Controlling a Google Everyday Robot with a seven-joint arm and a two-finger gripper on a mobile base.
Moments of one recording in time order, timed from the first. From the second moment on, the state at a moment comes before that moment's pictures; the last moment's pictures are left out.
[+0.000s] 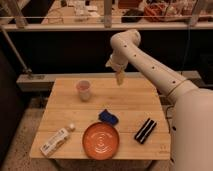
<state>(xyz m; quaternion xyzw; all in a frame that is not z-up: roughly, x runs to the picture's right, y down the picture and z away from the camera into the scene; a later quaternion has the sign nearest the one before) 0.092 -0.086 0.813 -0.20 -0.11 -0.19 0.95</state>
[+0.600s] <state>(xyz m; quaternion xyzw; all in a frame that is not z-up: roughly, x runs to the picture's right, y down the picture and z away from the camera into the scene) 0.243 -0.061 0.804 -0.25 -0.06 -0.07 0.96</state>
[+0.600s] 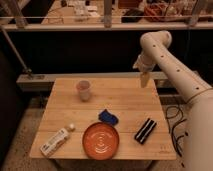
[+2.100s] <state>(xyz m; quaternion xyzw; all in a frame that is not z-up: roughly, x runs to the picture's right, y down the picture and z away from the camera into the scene) 0.186 0.123 0.617 -0.29 -0.04 -0.12 0.95</state>
